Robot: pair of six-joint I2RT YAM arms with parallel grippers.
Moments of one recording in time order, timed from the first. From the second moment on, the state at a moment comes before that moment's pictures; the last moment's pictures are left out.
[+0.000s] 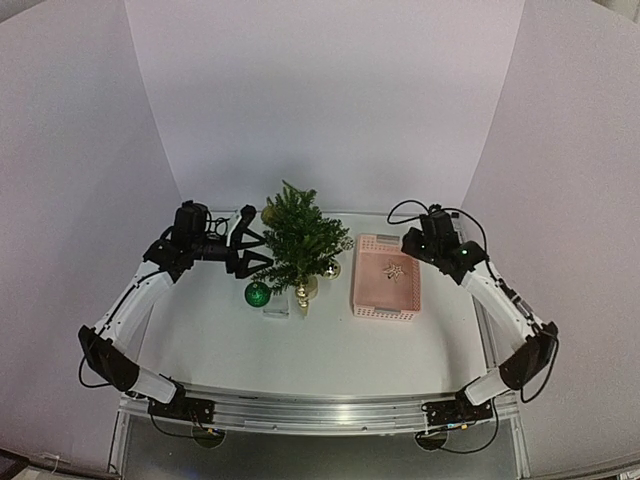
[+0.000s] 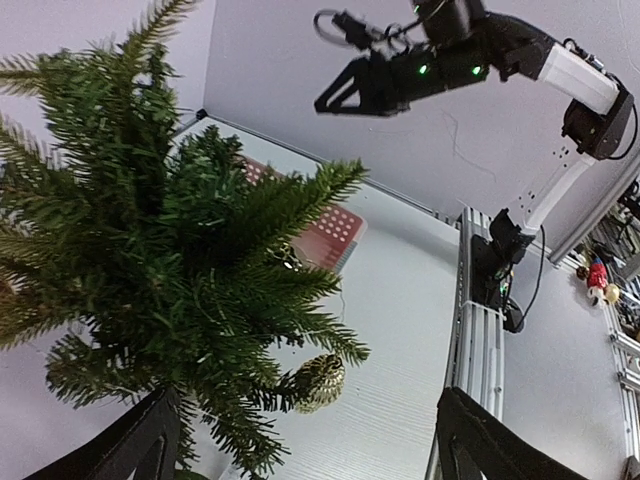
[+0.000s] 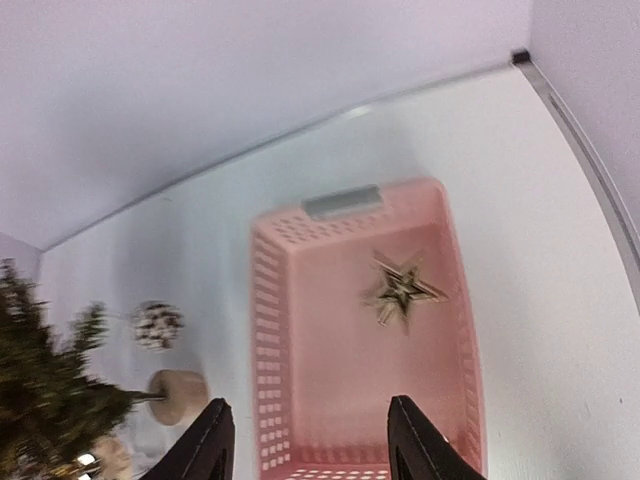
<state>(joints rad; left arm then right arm) -0.45 1.44 1.47 -0.55 0.86 0.15 0.47 1.49 1.50 -0.70 0.25 0.68</state>
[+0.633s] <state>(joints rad) -0.28 1.28 1.28 -0.34 0.65 -0.02 0.40 2.19 1.80 -0.83 0.17 0.82</state>
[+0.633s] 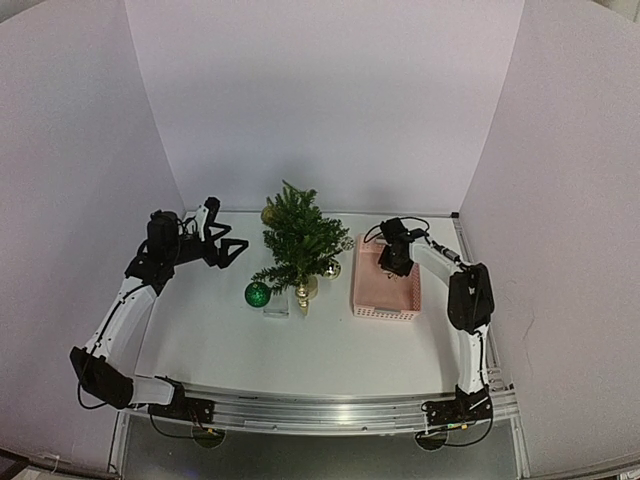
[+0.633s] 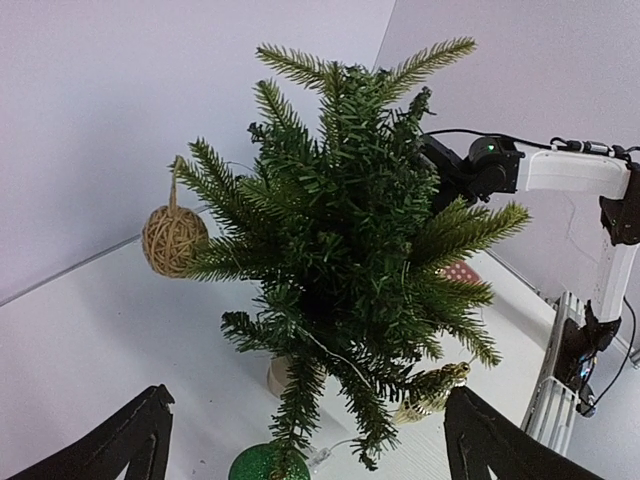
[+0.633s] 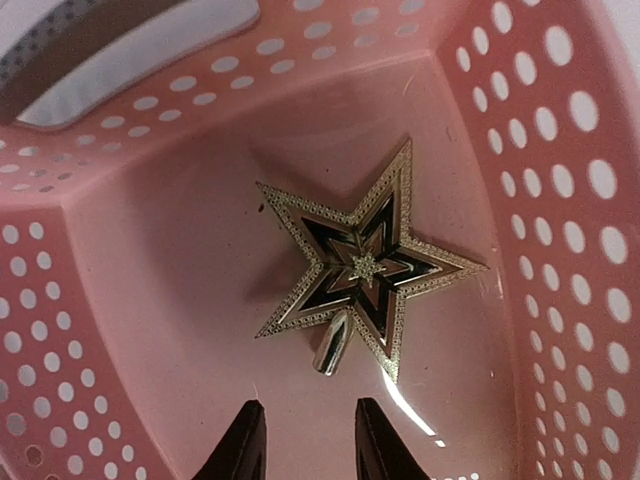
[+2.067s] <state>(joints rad) -0.23 1.32 1.27 -0.21 0.71 -0.08 0.37 2.23 1.85 -0.89 0.17 0.75</state>
